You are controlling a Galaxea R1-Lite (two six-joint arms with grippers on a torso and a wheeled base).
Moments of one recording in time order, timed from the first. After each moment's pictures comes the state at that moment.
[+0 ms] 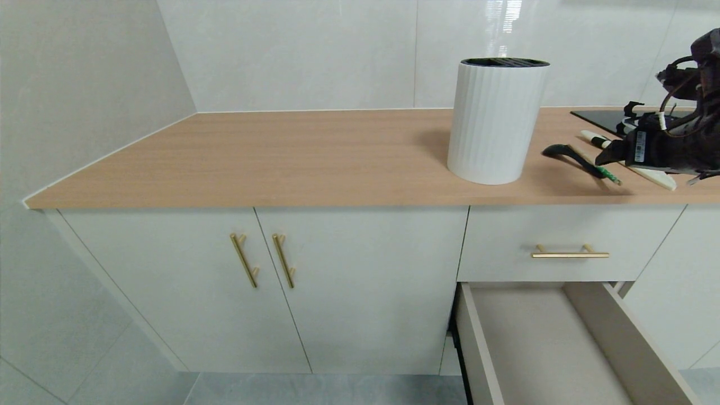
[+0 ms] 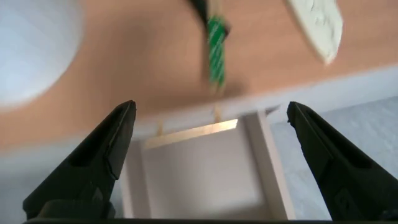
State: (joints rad) left arm 0.00 0.00 0.00 0.00 0.01 0.00; right arm 0.05 1.74 -1.66 0.48 -0.27 0.20
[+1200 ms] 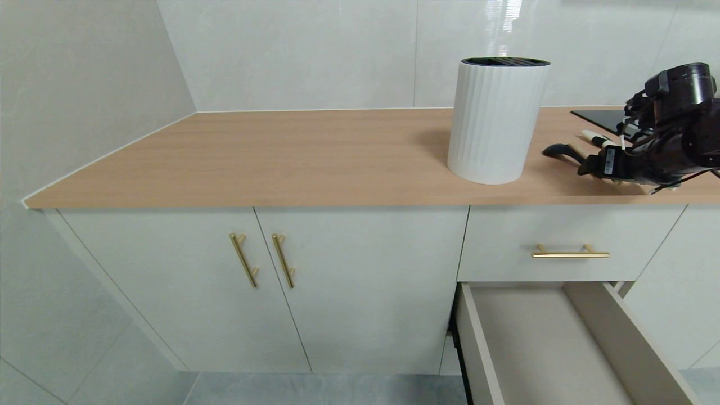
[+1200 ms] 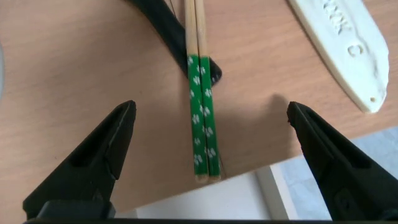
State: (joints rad) left arm 0.00 0.00 0.00 0.00 0.01 0.00; right arm 0.01 1.90 -1.68 0.32 -0.26 0.20
